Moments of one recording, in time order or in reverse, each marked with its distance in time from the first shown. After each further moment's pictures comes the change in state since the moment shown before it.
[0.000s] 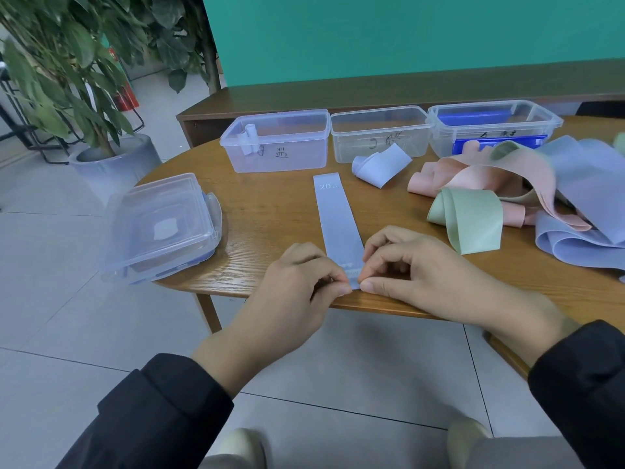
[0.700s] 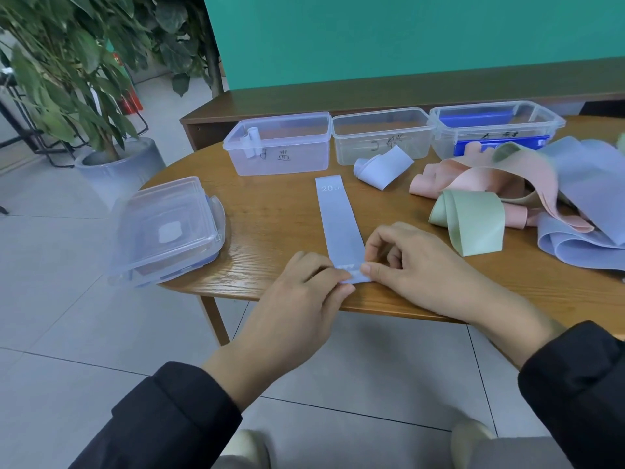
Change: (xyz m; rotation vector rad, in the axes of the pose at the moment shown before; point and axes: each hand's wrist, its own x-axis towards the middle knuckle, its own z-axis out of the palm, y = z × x) left_hand -0.010 -0.002 0.015 0.160 0.127 0.135; right_hand 0.011 -0.004 0.006 -0.131 0.125 0.174
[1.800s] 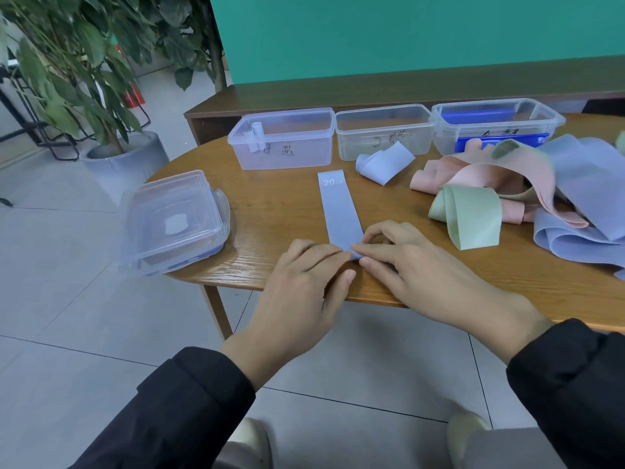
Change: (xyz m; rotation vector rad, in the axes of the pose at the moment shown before) left_hand 0.001 0.001 0.006 0.032 0.032 0.002; right_hand -0.010 0.005 0.008 -0.284 -0.004 -0.200
